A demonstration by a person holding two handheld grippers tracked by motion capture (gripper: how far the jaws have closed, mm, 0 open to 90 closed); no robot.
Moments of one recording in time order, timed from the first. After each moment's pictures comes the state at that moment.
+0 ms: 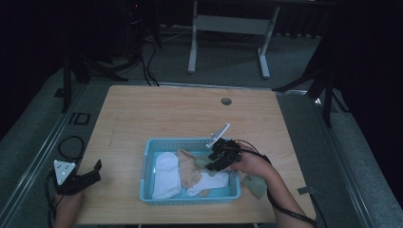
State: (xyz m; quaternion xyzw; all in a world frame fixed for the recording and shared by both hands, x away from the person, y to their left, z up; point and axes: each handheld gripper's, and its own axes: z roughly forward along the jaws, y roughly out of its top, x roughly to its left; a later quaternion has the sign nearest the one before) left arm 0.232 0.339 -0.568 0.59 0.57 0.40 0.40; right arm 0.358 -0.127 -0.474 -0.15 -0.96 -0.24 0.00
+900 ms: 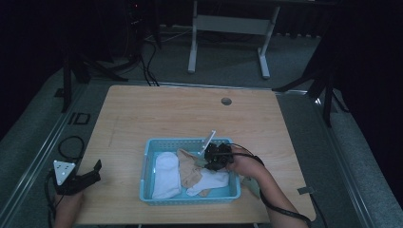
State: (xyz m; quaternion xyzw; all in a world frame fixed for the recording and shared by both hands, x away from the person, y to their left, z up) left arm 0.231 0.339 -0.568 0.59 0.57 0.40 0.40; right arm 0.359 -0.107 -0.498 -0.11 -0.98 -0.16 -0.04
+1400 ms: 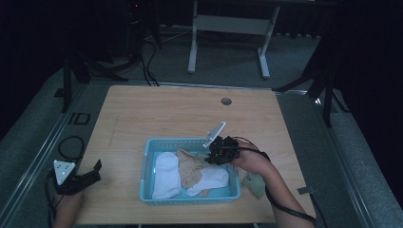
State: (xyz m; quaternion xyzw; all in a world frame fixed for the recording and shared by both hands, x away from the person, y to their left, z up) left arm 0.232 0.339 -0.568 0.59 0.57 0.40 0.40; right arm 0.352 -0.119 -0.449 -0.11 -0.97 -0.23 -0.04
